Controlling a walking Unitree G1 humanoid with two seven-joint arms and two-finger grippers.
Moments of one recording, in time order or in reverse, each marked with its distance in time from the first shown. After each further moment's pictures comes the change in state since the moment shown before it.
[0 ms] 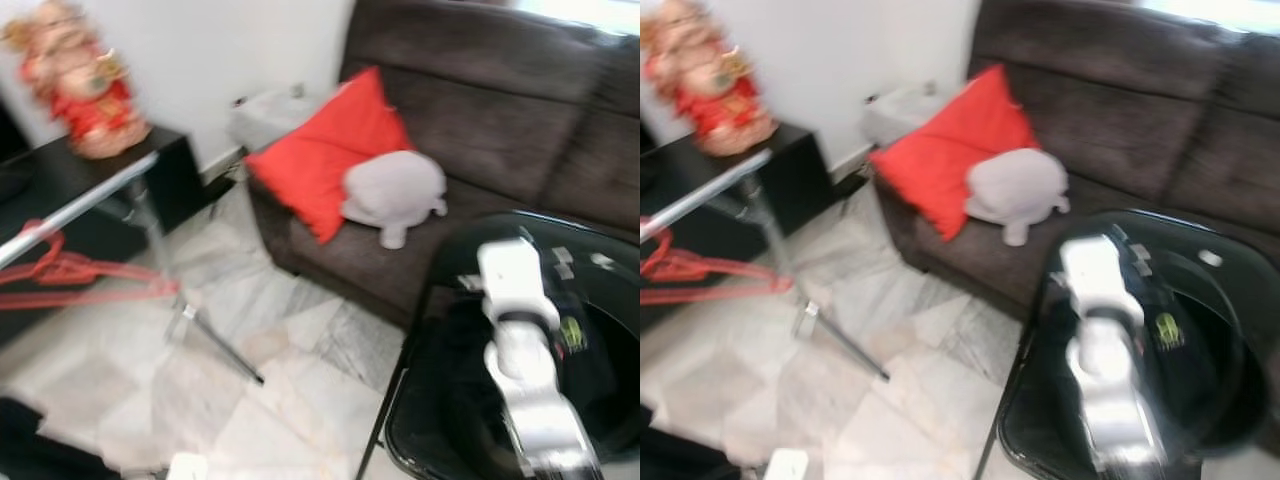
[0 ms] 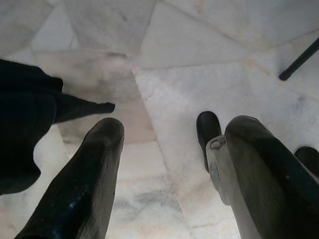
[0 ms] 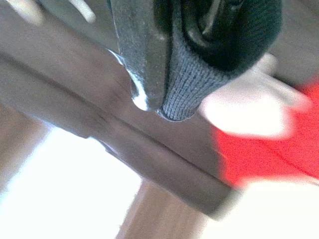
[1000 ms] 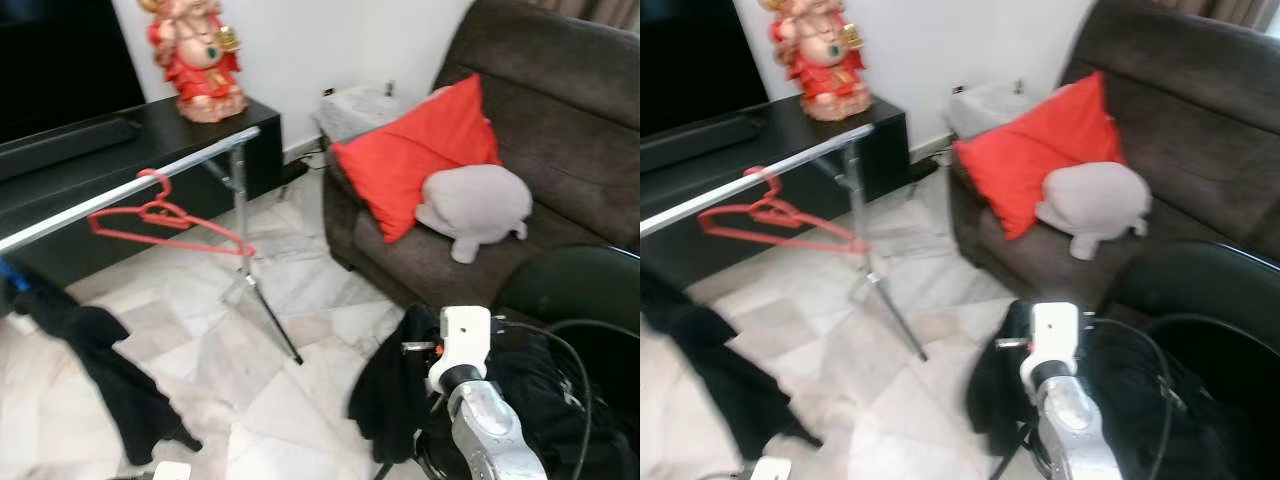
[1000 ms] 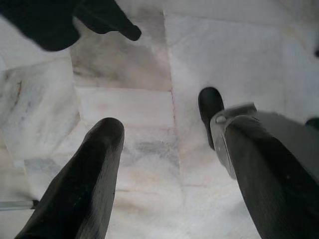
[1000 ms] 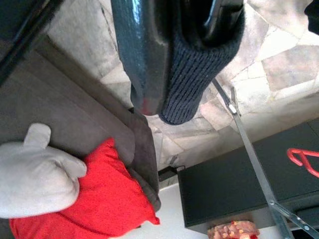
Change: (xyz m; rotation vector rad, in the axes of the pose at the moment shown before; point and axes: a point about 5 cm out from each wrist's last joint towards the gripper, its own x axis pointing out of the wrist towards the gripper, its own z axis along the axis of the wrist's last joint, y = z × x) left arm -0.002 0.014 -0.010 0.004 0.065 0.017; right arm -0.057 0.050 -0.067 0.516 0.353 0.318
